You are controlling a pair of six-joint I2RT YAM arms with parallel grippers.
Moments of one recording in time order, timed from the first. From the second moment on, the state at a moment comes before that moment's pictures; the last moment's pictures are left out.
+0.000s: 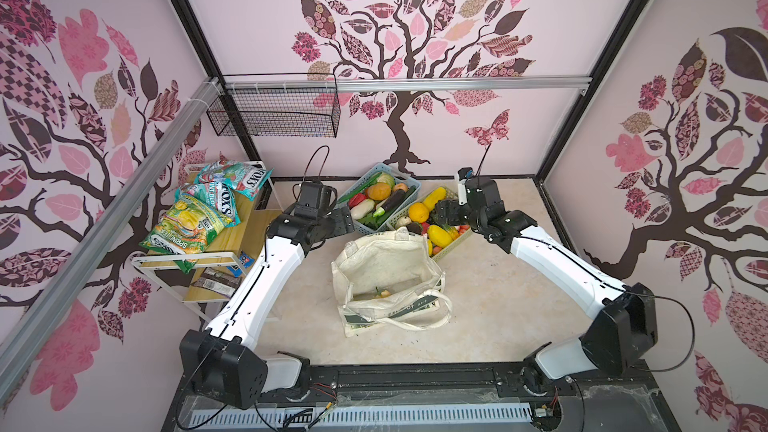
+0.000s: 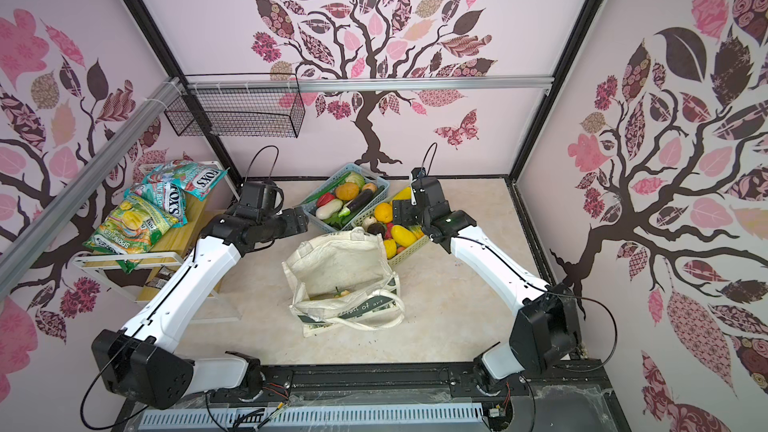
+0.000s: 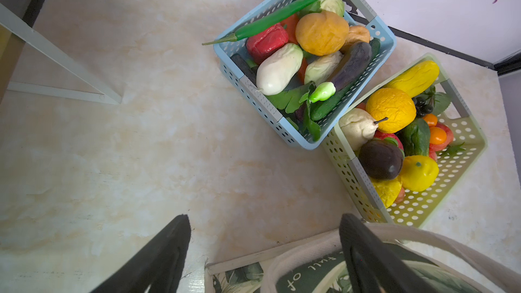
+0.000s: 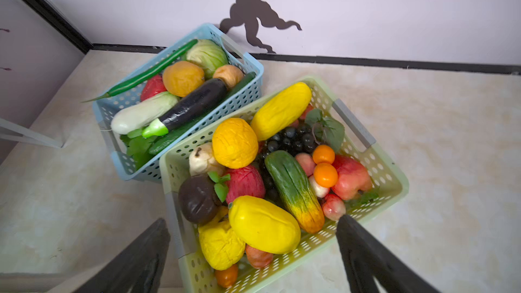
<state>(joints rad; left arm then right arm) -0.28 1.33 1.31 -0.82 -0.07 -0.43 0.47 1.49 1.26 -0.36 0.12 0.28</state>
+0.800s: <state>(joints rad) -0.56 1.32 1.33 -0.82 0.06 -0.06 0.45 1.58 1.17 -0.30 0.06 0.35</state>
